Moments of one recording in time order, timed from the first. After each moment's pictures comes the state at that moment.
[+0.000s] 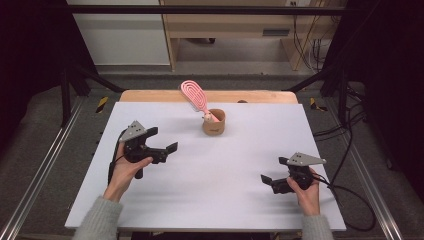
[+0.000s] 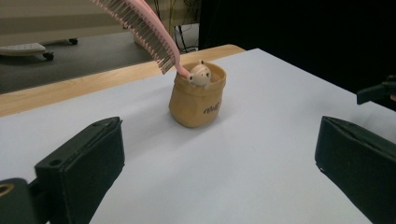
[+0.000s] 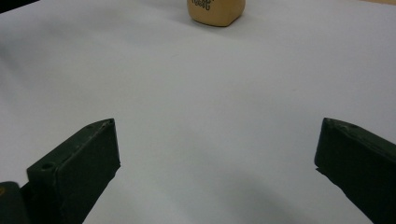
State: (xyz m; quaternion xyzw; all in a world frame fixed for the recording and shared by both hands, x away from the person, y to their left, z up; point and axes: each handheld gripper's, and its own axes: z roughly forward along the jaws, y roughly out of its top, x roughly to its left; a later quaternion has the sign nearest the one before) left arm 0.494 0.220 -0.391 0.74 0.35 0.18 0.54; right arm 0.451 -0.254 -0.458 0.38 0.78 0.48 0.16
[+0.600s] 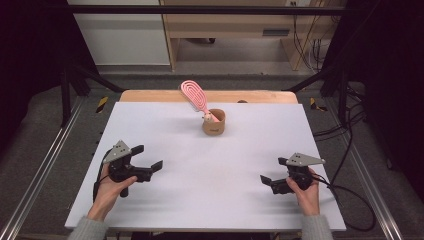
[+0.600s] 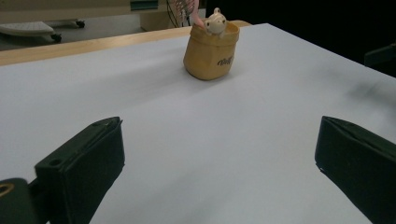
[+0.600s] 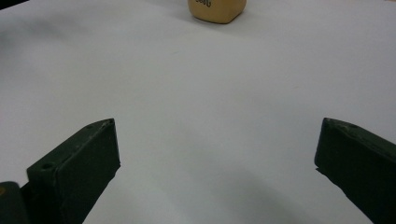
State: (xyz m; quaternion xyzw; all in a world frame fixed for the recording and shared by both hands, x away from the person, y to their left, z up) left arm 0.462 0.263 -0.430 0.74 0.37 0.18 0.53; right arm 0.451 -0.253 -0.460 0.38 0.78 0.47 0.16
